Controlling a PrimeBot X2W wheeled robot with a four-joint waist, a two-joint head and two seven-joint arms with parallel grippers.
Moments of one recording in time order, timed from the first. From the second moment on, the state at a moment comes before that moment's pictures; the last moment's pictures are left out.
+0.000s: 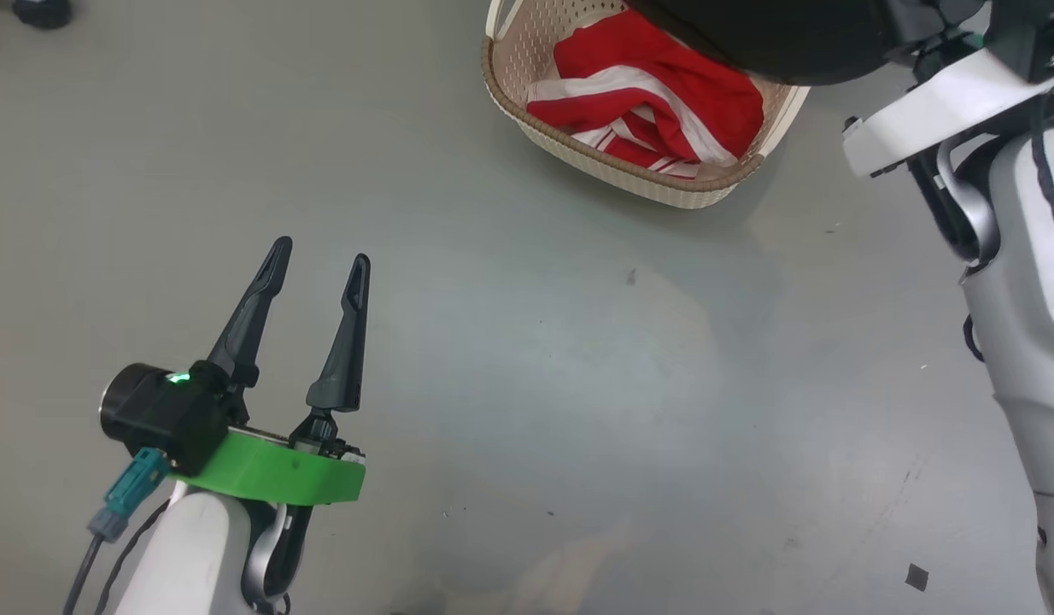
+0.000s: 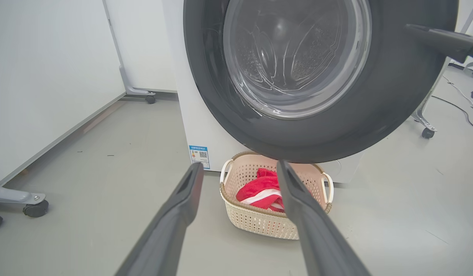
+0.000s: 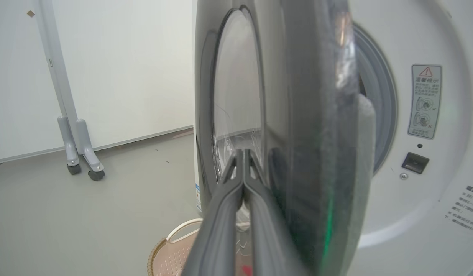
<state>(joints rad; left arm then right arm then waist) -0.22 0.09 -0.25 0.01 -0.39 -0.11 -0.25 -0.79 -0.25 0.30 0.26 0.21 0.12 -0.11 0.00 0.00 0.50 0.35</state>
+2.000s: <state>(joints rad) -0.39 0.02 -0.27 0.05 -0.42 -0.12 -0.25 -1.34 -0.40 0.15 0.57 0.09 -0.05 -0.02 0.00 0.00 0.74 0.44</state>
